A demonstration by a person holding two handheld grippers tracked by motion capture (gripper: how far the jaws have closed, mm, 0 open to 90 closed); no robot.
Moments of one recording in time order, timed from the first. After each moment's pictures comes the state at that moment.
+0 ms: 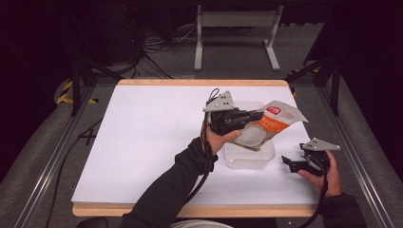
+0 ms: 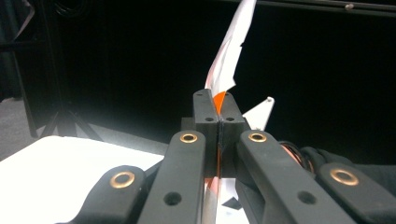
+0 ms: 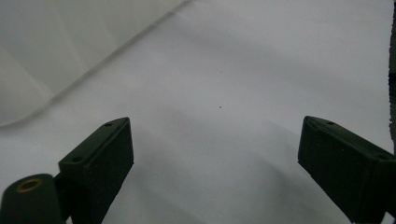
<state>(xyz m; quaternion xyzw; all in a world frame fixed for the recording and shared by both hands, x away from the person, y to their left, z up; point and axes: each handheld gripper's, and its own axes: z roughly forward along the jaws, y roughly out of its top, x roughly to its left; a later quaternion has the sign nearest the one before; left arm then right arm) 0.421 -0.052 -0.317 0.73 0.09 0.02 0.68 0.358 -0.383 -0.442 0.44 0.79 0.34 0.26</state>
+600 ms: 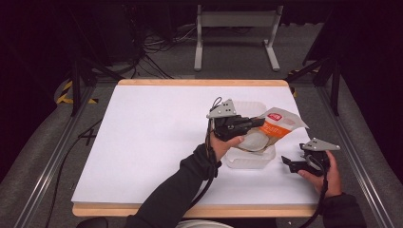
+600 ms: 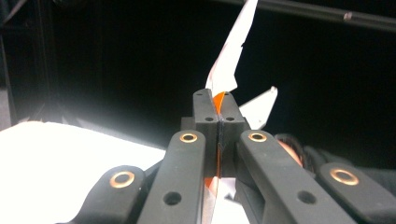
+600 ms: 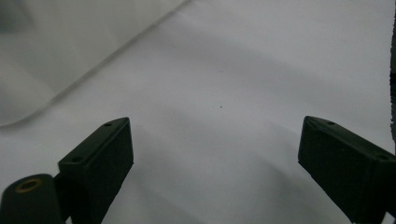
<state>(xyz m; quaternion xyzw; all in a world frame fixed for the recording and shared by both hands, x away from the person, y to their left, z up) 0.426 -0.055 -0.351 0.72 0.11 -0.02 0.68 0.358 -0.383 -0.442 0.44 0.79 0.34 0.26</state>
